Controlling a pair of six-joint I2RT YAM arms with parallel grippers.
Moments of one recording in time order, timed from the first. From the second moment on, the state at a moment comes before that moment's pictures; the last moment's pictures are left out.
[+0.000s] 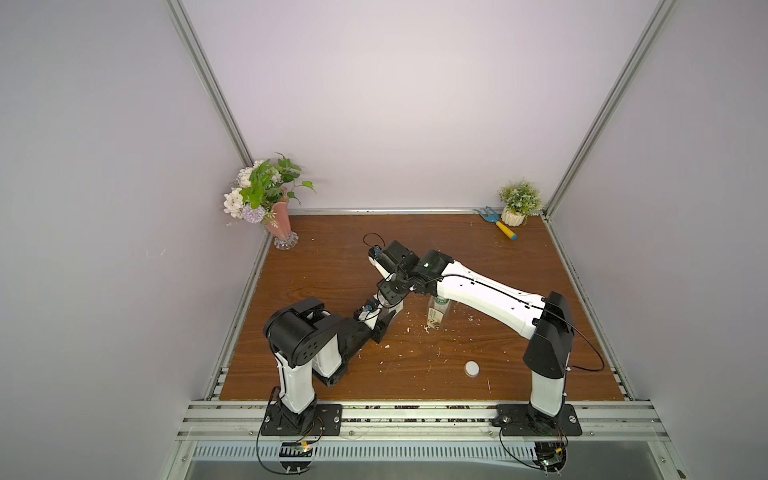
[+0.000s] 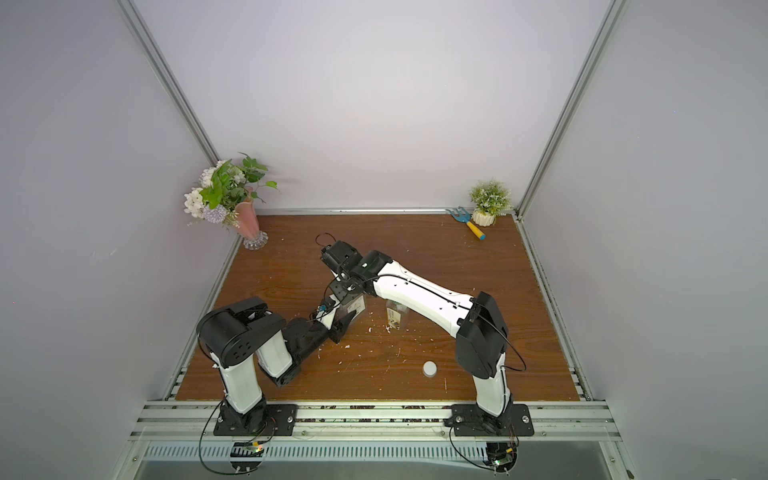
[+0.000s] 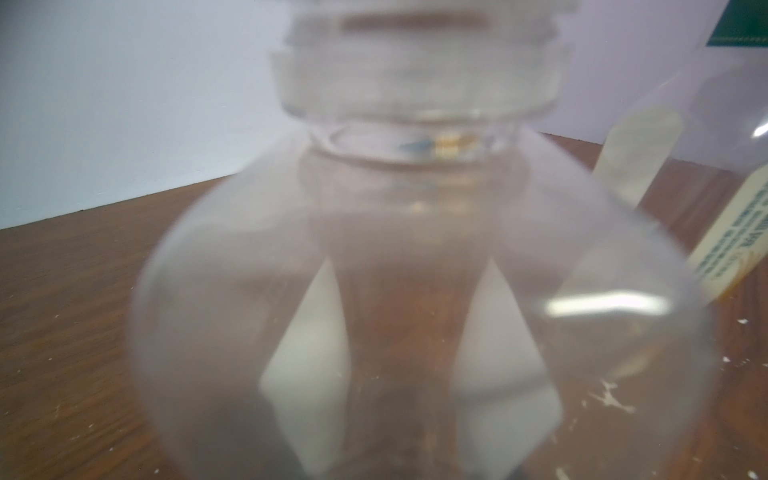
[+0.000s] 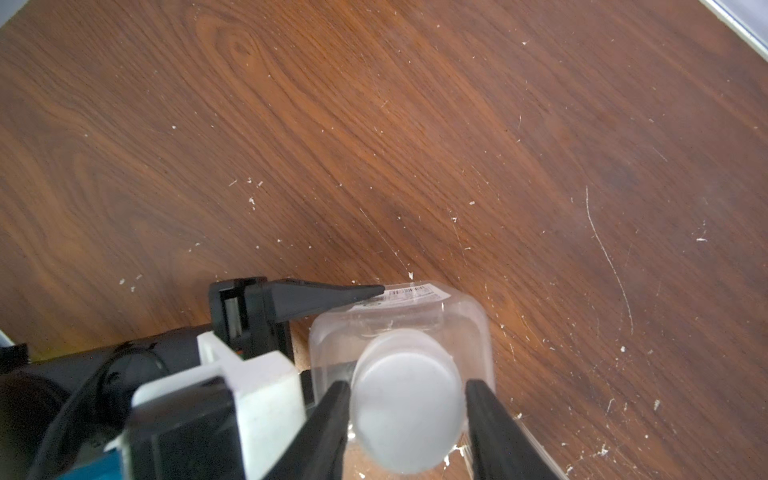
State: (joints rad) left arm -0.63 1.86 0.13 1.56 0.03 0.03; right arm 0.99 1.91 1.80 -0.90 0.20 0.18
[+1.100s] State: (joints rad) left arm -0.63 1.87 0.13 1.56 0.06 0.04; right arm 0.80 1.52 1.23 -0.35 -0.30 -0.17
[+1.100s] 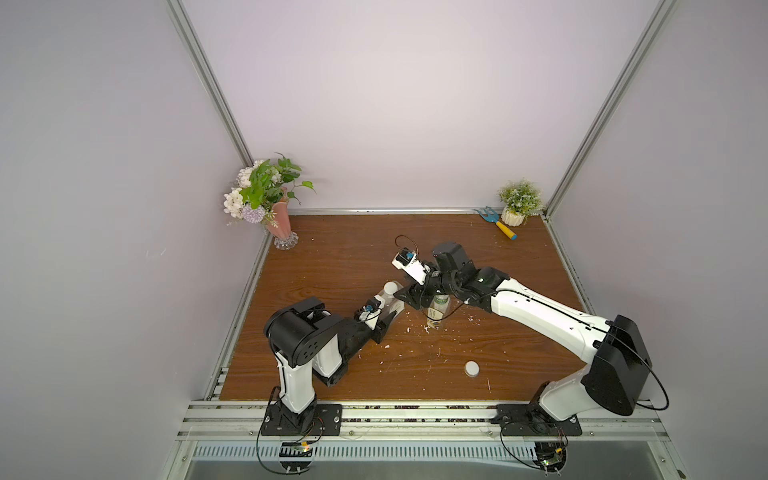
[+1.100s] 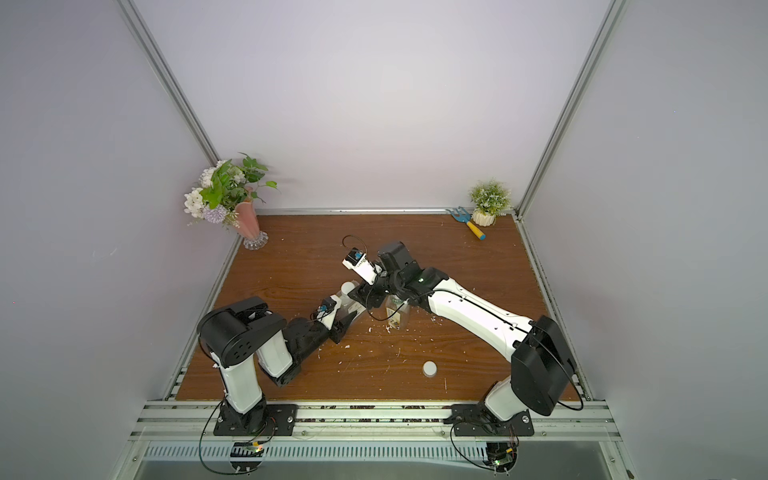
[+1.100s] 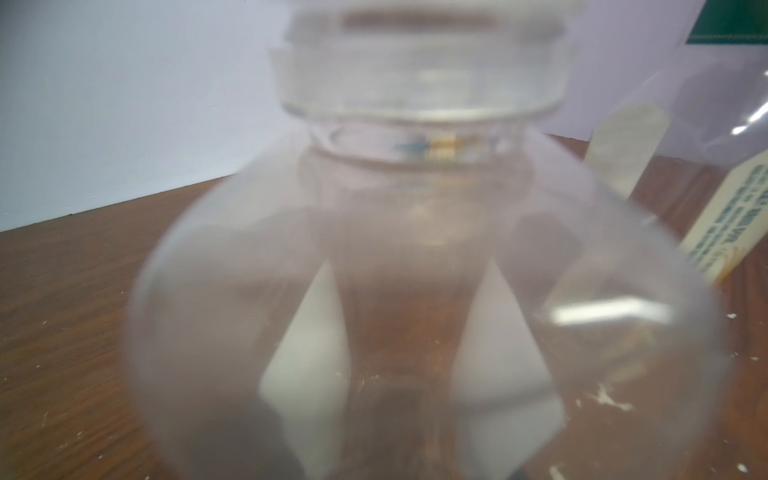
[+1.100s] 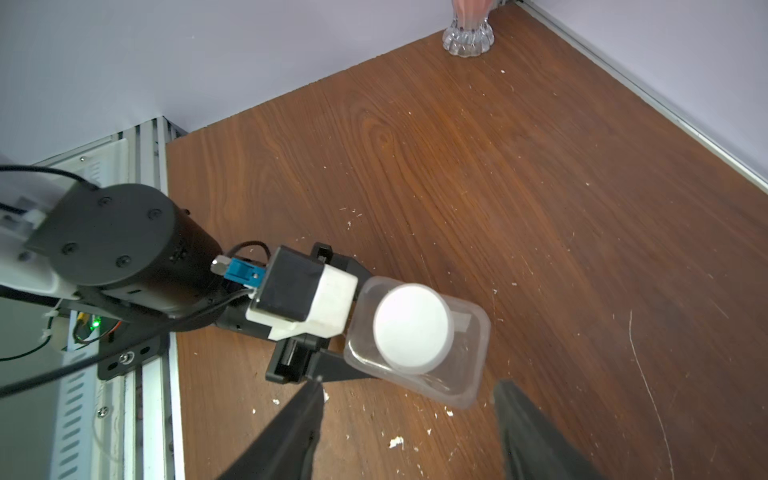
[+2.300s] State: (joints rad) left arm -0.63 1.87 0.13 1.56 0.07 0.04; right arm 0.81 1.68 1.34 -0.39 -0.31 -0.24
